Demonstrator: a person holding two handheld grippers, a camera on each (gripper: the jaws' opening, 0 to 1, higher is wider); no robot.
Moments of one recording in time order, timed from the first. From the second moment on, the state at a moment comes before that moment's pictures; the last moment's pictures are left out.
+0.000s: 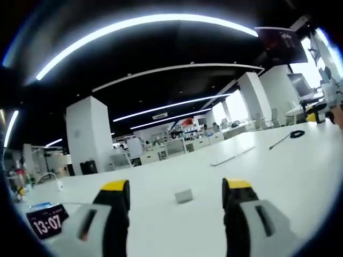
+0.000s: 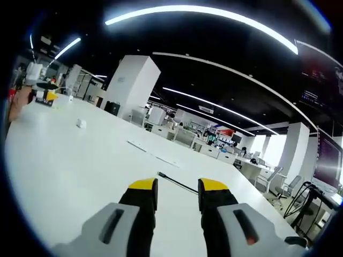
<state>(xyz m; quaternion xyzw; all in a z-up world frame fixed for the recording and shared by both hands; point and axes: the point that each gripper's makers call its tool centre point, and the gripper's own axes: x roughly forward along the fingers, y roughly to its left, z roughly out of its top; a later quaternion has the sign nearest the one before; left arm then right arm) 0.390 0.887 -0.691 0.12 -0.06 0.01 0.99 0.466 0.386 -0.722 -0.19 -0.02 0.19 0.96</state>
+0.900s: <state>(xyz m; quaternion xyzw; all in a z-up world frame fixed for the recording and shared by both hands) 0.390 0.890 -0.693 0.13 -0.05 0.02 0.99 0.463 0.387 -0.720 -0.19 -0.02 0.19 0.96</state>
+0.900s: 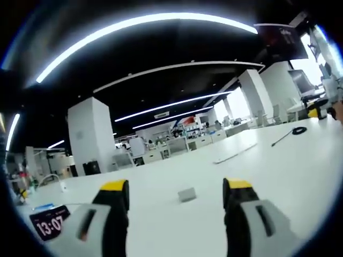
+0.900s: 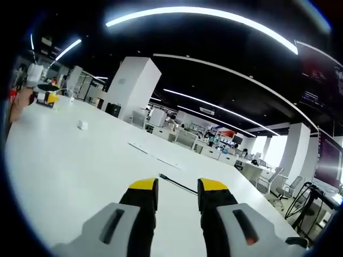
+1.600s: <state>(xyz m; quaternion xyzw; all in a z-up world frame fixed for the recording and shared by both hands) 0.389 0.895 -0.692 0.15 -0.05 0.03 0.99 0.464 0.387 -0.721 -0.19 -0.02 0.19 0.96</state>
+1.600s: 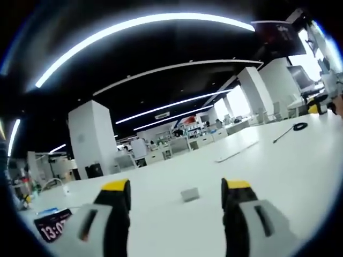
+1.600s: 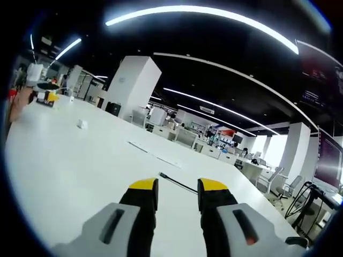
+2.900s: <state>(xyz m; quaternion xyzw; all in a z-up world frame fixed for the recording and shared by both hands) 0.488 0.929 -0.659 0.20 0.08 -0.08 0.97 0.463 0.394 -0.722 -0.17 -0.02 0.21 0.96</state>
